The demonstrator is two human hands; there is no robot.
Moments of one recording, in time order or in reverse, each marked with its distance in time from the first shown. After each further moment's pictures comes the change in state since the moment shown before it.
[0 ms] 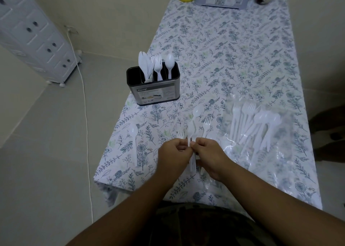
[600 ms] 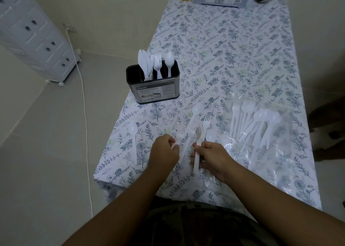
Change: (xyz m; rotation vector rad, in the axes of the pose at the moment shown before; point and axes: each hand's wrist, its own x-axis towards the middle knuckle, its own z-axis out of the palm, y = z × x) left_hand 0.022 -0.032 -0.011 0.364 0.028 0.072; right_hand 0.006 0.019 -0.018 0.101 0.033 0.126
